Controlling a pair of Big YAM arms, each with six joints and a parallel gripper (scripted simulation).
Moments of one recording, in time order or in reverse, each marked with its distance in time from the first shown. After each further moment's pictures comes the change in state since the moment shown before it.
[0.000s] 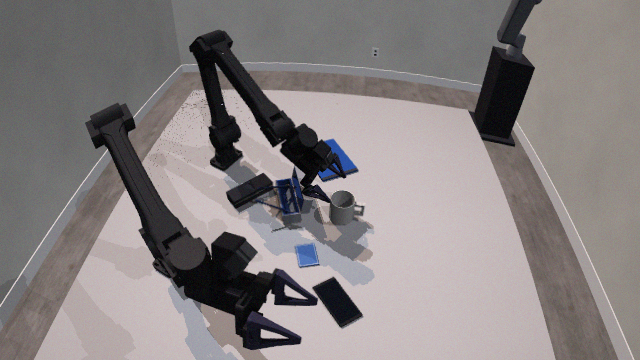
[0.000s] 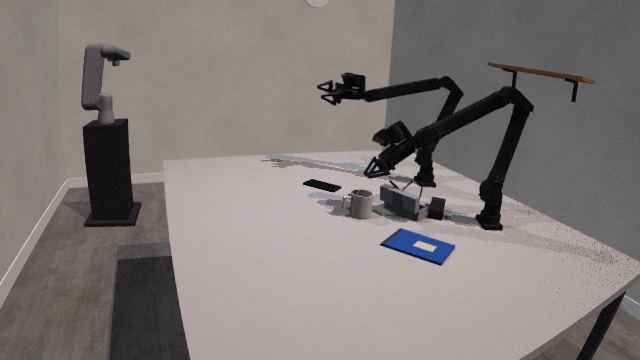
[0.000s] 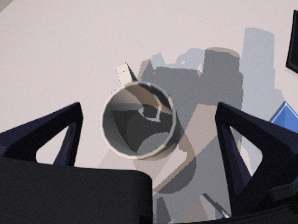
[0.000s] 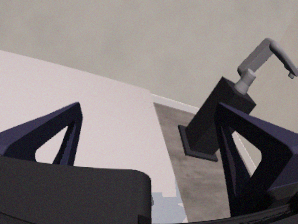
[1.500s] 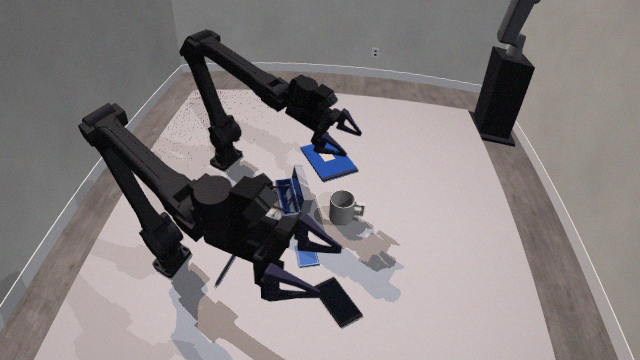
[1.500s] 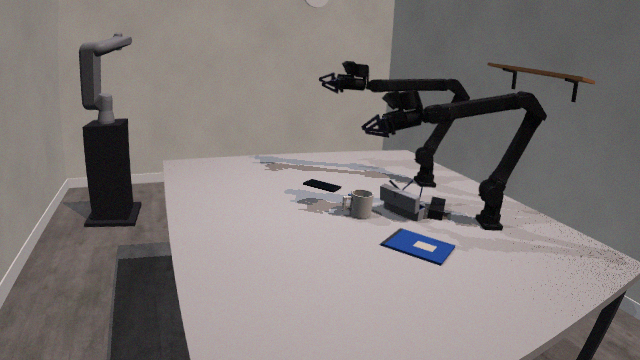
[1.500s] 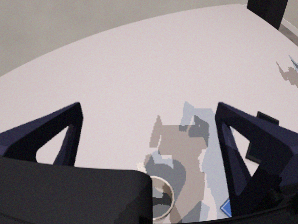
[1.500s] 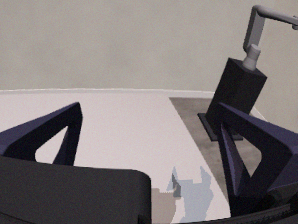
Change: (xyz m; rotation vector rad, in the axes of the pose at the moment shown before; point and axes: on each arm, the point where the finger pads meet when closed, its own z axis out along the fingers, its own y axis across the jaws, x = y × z) left arm -0.141 0.052 -0.078 0.068 -0.343 -0.141; right arm -0.075 0.038 0.014 0.083 0.038 0.244
